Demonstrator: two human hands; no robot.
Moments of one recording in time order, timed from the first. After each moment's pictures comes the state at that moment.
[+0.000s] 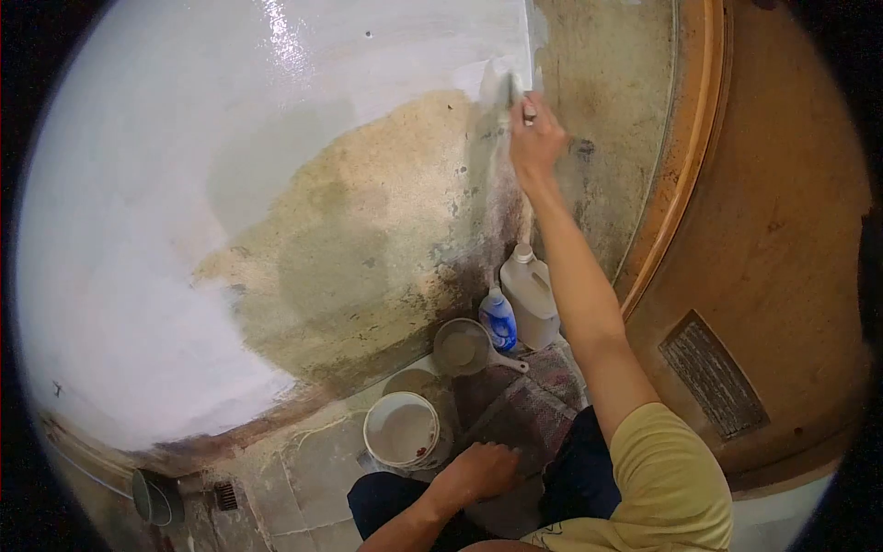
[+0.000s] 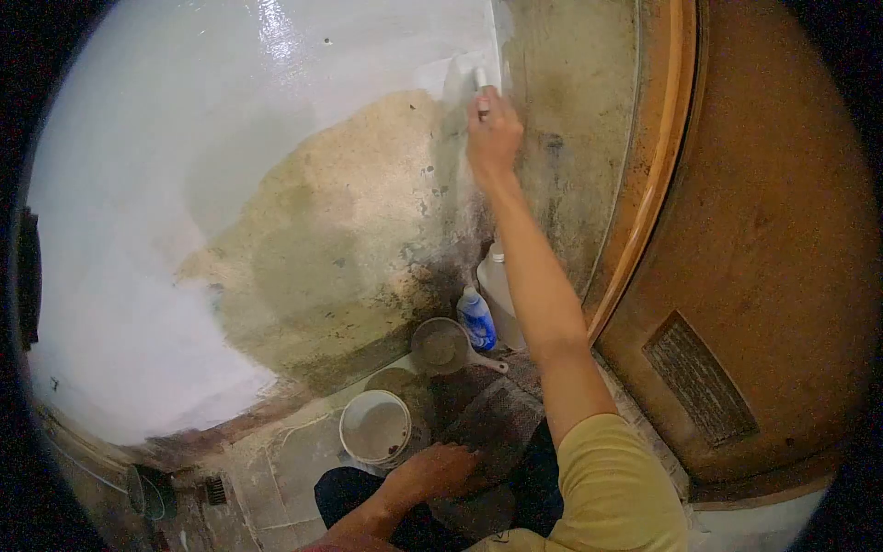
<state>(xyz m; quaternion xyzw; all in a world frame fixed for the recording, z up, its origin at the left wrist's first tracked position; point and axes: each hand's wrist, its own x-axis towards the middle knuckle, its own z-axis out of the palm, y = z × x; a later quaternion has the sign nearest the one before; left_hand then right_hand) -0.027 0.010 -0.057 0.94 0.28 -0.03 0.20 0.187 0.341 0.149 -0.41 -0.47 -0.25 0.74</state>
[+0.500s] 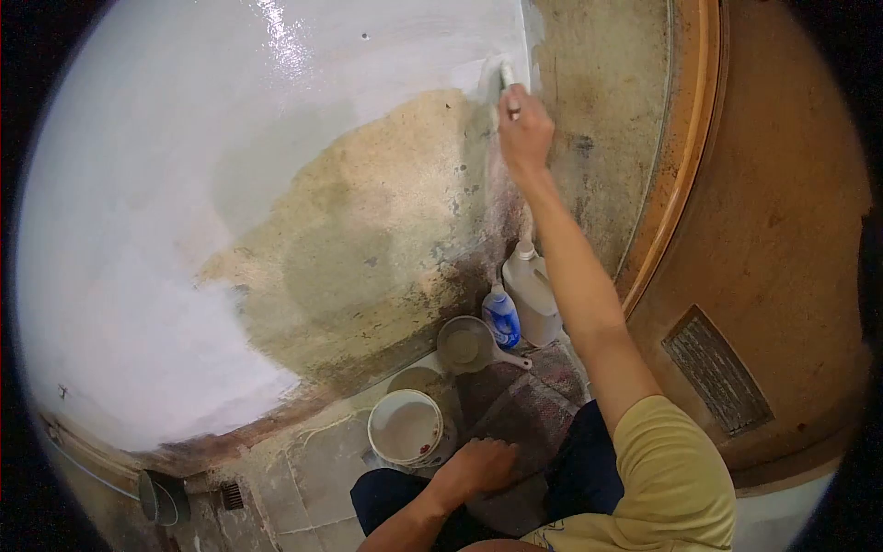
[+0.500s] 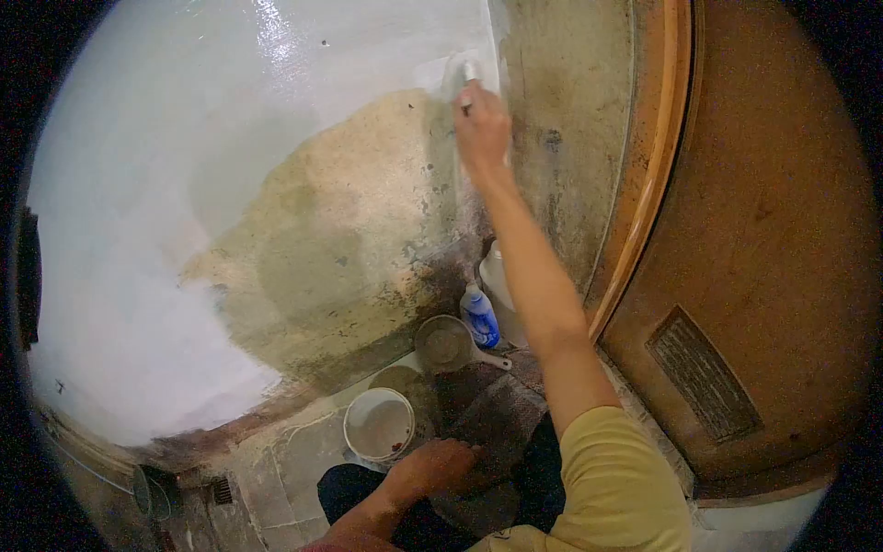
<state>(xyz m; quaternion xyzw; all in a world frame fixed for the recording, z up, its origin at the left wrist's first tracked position) -0.027 0.014 -0.045 0.92 0.30 -0.12 0.24 0.182 0.340 0.157 -0.41 -0.48 -0.29 0.71</state>
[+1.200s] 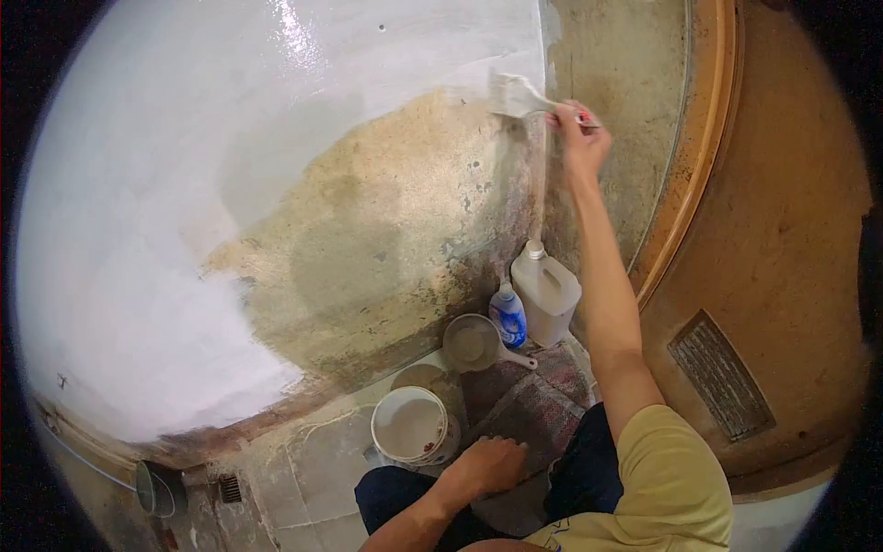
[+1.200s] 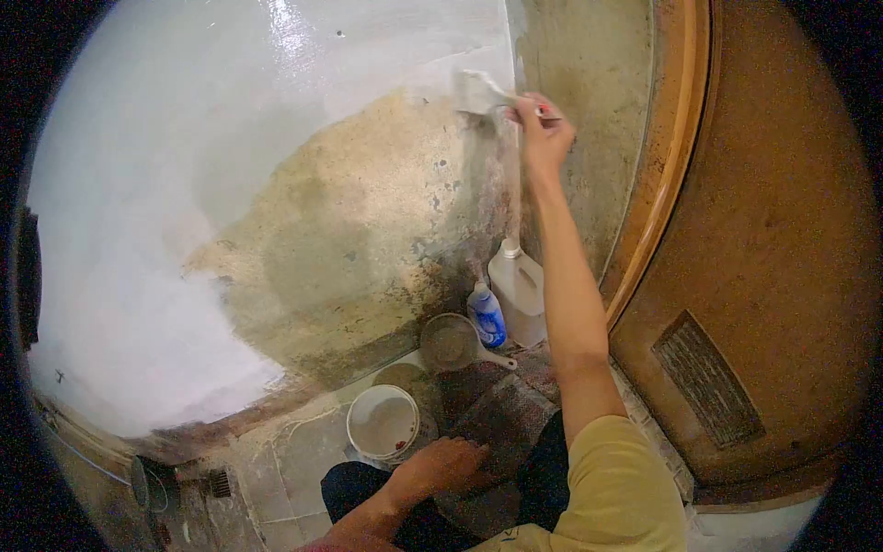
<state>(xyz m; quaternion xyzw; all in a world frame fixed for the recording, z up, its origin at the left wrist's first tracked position) -0.027 0.017 -0.052 0.92 0.29 -0.08 0.25 0.228 0.327 0.137 -0.17 -0.41 0.18 0.88</state>
